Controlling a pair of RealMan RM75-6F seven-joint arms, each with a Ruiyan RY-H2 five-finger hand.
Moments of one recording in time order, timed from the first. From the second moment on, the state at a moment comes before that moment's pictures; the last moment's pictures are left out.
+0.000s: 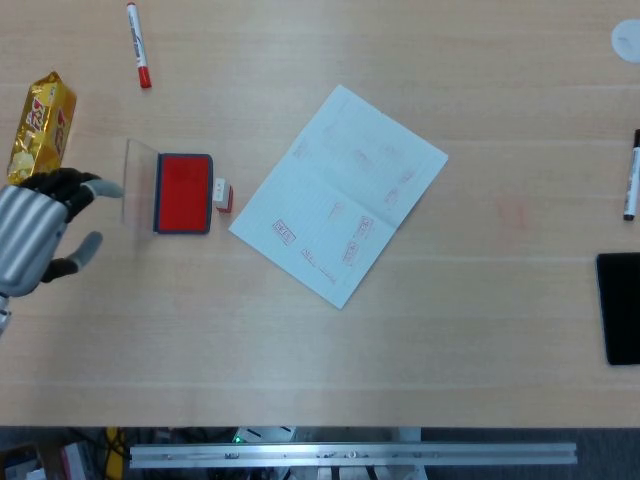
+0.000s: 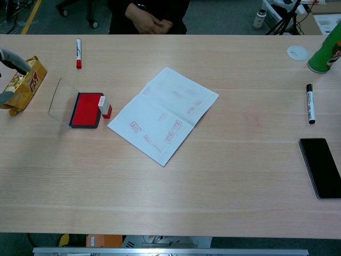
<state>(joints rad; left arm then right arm) -0.33 -1.08 -0.02 -1.61 1.72 1.29 -0.14 0.18 -1.08 0.12 -1.64 -1.45 1.38 -0.11</state>
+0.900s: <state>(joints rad) -0.67 -1.31 -0.07 -1.43 1.64 0.88 -0.03 0.19 -1.06 0.10 -1.67 -1.44 1.36 -0.12</state>
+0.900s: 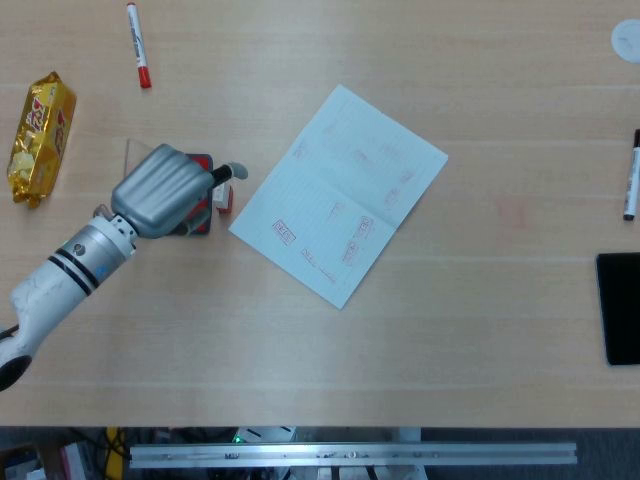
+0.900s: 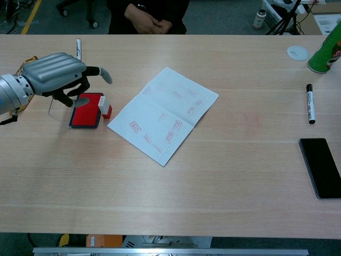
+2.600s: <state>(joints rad) -0.84 -1.61 0.07 -0.92 1.67 0.83 -0.13 0.16 -1.06 0.09 -1.67 -1.40 1.37 -0.13</state>
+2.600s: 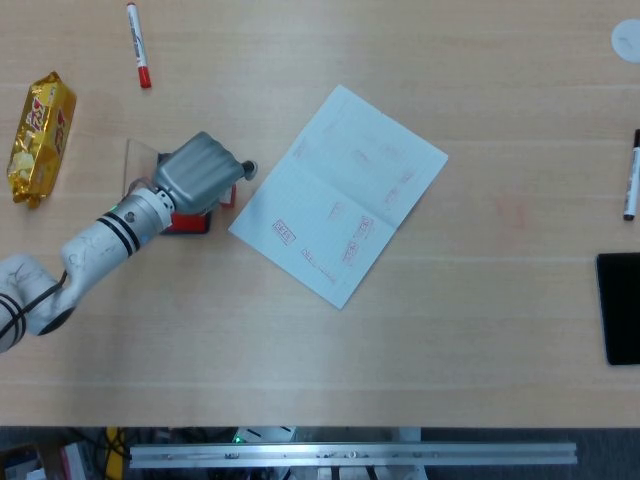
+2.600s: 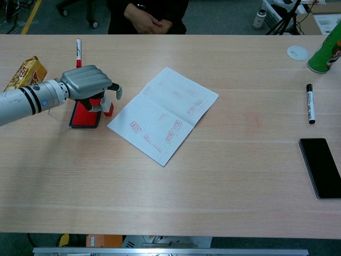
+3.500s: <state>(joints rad) -0.86 -1.61 0.04 -0.97 1.57 0.76 0.04 0.15 -1.05 0.08 -1.65 -1.41 1.37 -0.09</state>
